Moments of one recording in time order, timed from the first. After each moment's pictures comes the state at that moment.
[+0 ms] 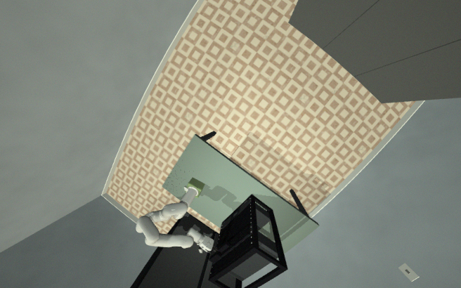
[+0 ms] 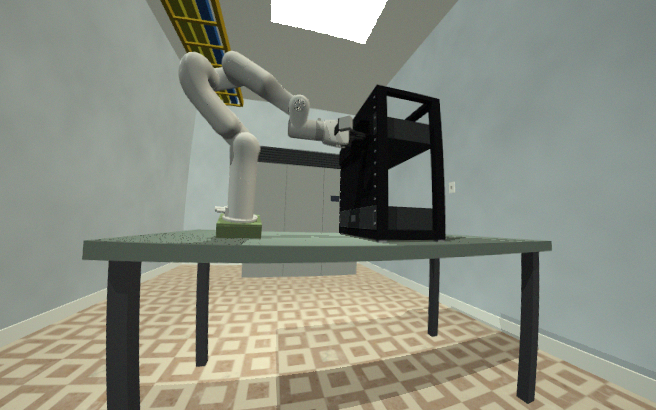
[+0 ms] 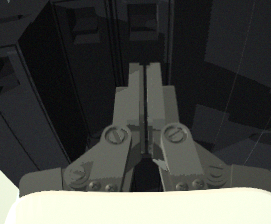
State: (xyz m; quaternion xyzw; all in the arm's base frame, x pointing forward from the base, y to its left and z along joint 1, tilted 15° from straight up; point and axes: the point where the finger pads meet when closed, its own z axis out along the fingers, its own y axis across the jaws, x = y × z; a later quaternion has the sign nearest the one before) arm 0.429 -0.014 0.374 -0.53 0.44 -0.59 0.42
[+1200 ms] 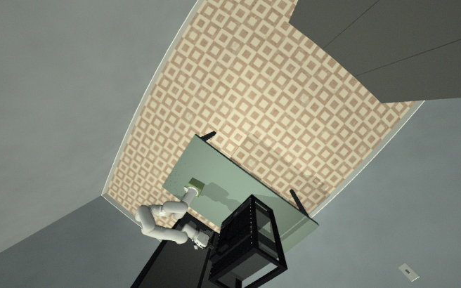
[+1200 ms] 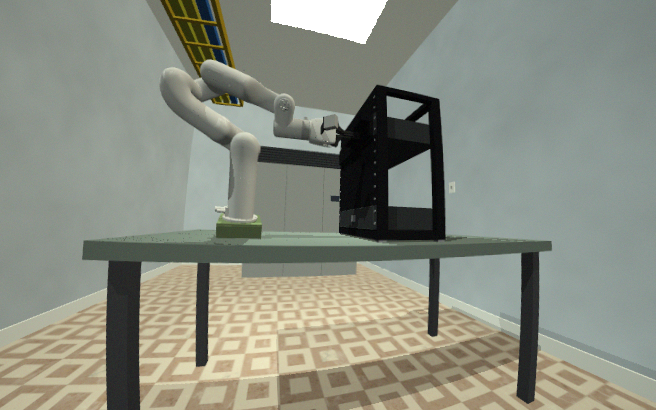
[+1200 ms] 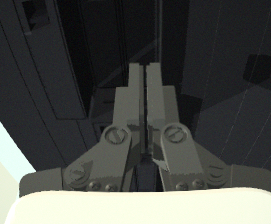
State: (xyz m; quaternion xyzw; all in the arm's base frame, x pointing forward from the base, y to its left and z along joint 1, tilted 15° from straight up) arm 0.376 -0.008 0.369 -0.53 0.44 -0.59 0.42
